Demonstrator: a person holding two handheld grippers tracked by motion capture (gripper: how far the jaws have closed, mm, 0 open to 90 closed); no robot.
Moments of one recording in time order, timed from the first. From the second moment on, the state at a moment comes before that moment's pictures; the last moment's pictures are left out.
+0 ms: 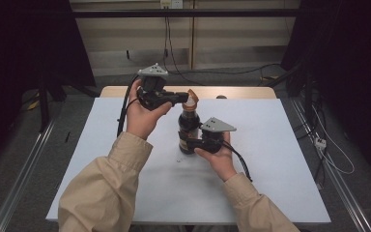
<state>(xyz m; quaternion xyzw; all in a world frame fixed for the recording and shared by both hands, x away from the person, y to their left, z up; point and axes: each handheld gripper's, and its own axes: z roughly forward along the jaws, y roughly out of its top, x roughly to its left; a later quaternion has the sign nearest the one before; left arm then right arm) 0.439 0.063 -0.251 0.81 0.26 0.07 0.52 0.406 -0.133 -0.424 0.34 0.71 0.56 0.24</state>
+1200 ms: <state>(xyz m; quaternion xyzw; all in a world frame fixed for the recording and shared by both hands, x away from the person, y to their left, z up) 0.441 0.056 -0.250 0.81 0.26 0.07 0.53 0.405 -0.132 -0.424 0.34 0.72 0.56 0.23</state>
